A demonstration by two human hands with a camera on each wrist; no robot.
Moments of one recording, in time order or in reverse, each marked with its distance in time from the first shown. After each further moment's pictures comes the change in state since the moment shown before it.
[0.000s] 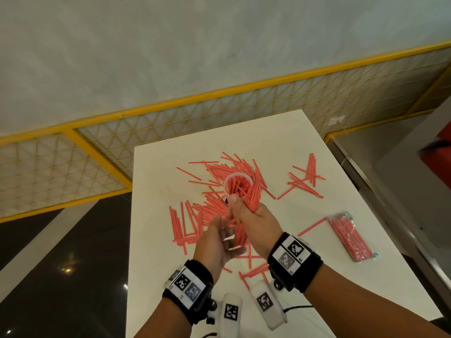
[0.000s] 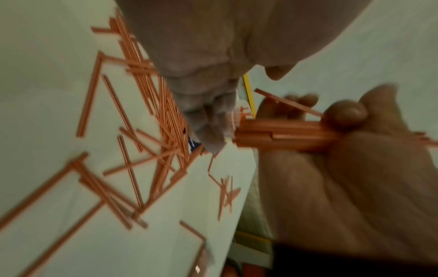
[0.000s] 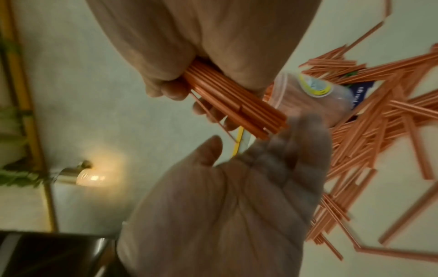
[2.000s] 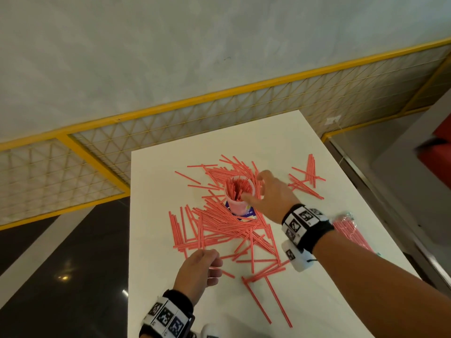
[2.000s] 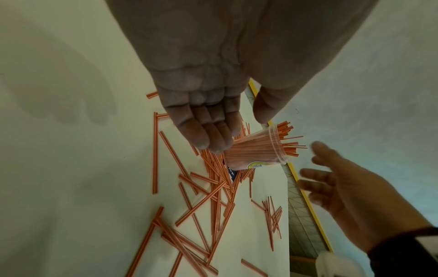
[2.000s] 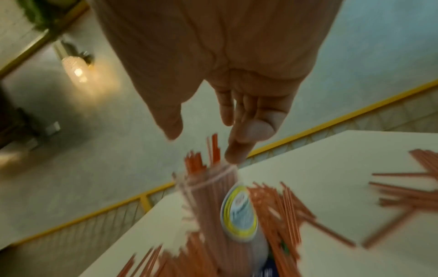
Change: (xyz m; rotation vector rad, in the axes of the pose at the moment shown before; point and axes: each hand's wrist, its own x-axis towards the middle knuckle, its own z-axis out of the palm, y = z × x) left_hand 0.003 -0.028 -0.068 0.323 0.119 -0.026; right_hand 0.075 0.005 -0.066 -0.979 0.083 0.034
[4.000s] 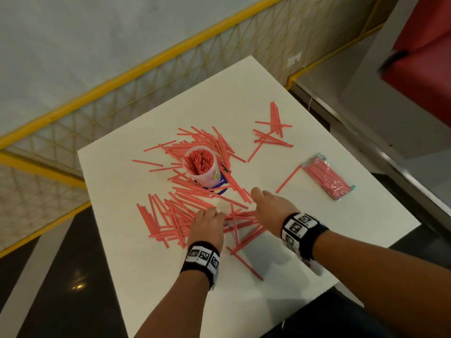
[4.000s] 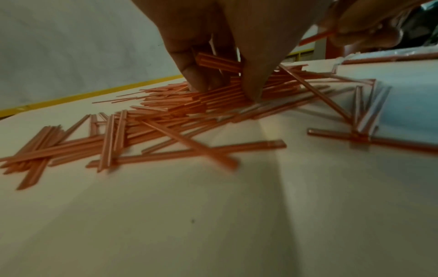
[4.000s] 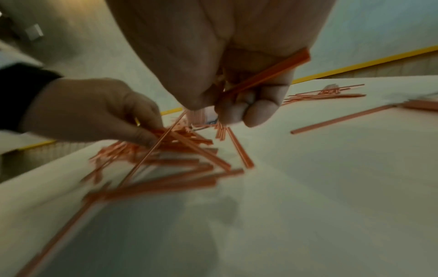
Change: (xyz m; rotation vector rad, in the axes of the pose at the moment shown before) left_hand 0.101 -0.039 0.071 1.681 -0.048 0.685; right_hand -0.081 0.096 0.071 -0.164 -0.180 0.108
